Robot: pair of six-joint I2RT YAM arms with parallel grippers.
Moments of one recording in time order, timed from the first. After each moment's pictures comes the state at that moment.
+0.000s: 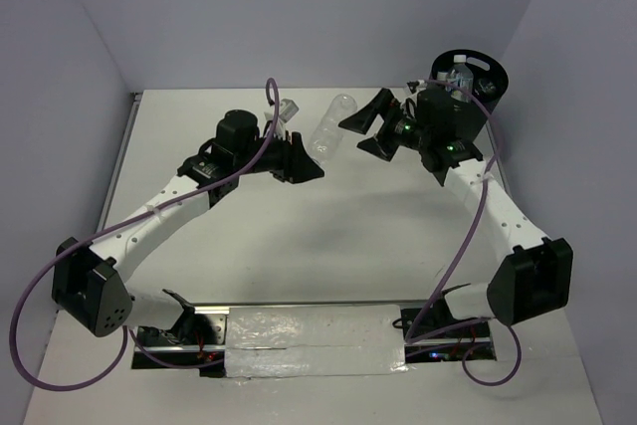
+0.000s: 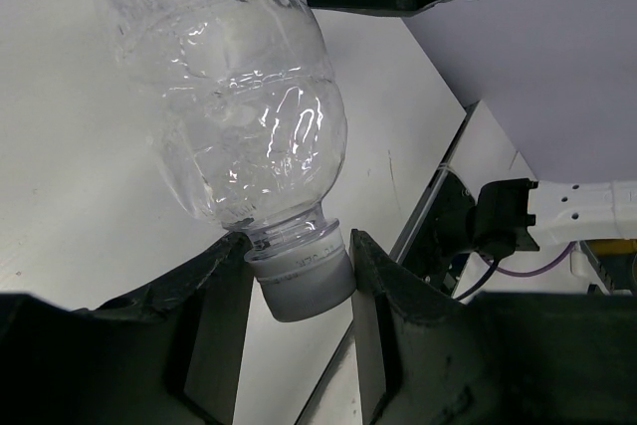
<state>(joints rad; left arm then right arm) -0.56 1.35 1.15 -0.16 0.54 -0.45 0.26 1.33 1.17 -0.23 -0.51 0.96</state>
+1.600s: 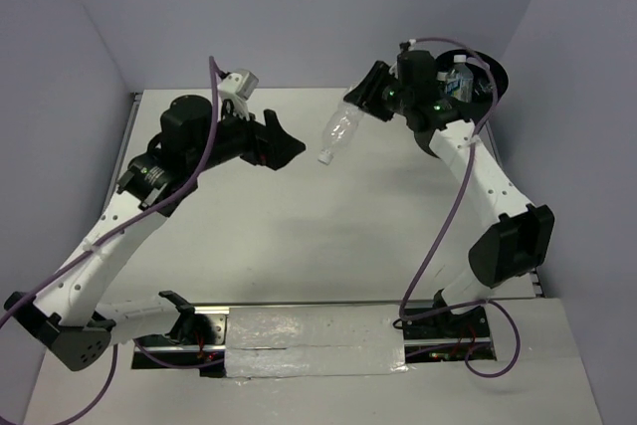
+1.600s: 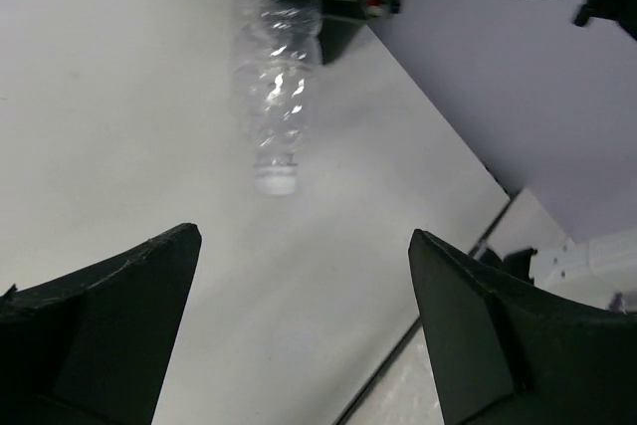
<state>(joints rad) -0.57 1.16 1.36 -0.44 0.31 -0.36 0.33 1.57 1.55 -0.44 -0.22 0.77</state>
